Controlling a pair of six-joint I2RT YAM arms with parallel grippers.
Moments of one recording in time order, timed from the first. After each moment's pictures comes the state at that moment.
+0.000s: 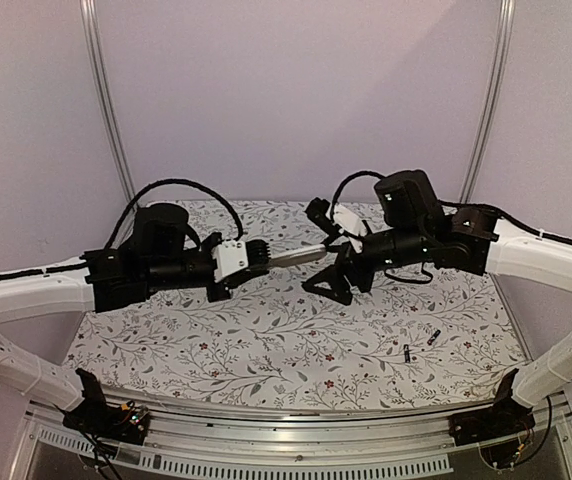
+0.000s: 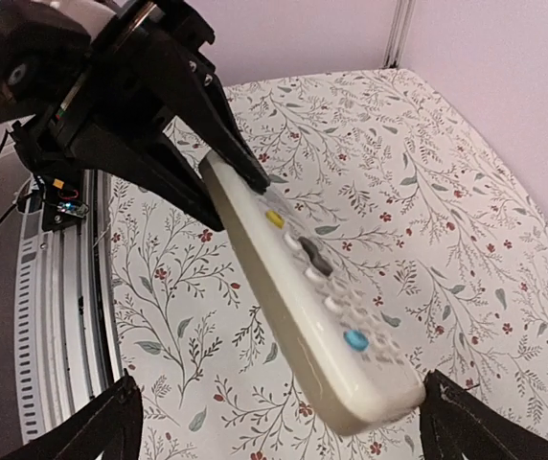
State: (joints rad) left arm -0.91 1.23 0.85 0.00 0.10 0.75; right arm 0.94 1.45 1.26 -0.42 -0.26 -0.16
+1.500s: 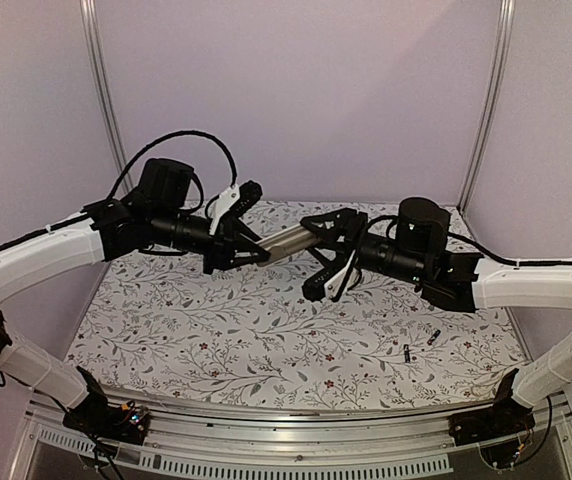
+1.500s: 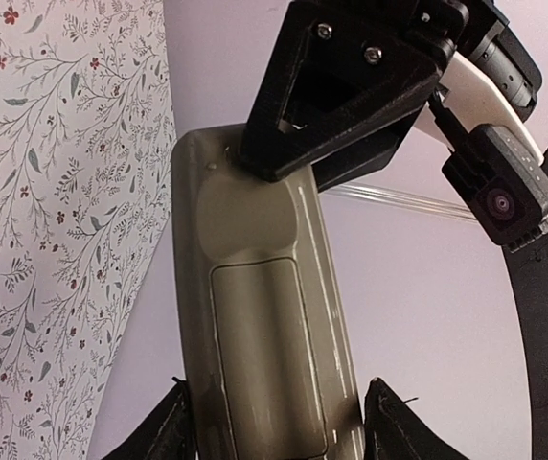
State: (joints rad) left arm -0.72 1.37 1.17 -0.34 0.59 0.27; right arm 0.94 1.41 0.91 0.44 -0.13 -1.71
